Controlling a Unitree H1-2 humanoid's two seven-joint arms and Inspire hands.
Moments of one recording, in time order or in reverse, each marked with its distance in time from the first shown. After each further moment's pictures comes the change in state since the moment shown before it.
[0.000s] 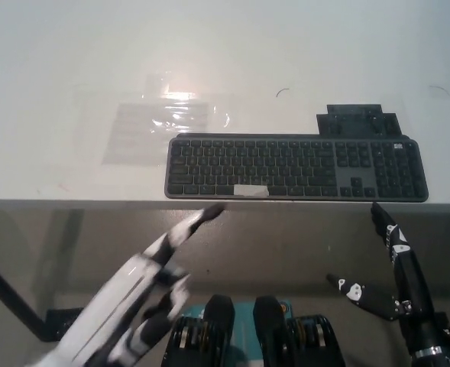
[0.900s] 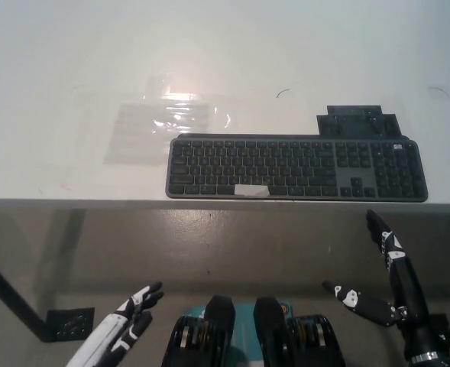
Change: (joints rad) left_arm 0.132 0.059 0.026 0.677 0.137 -0.285 0.063; right_arm 0.013 0.004 0.011 0.019 0.000 -0.010 0.000
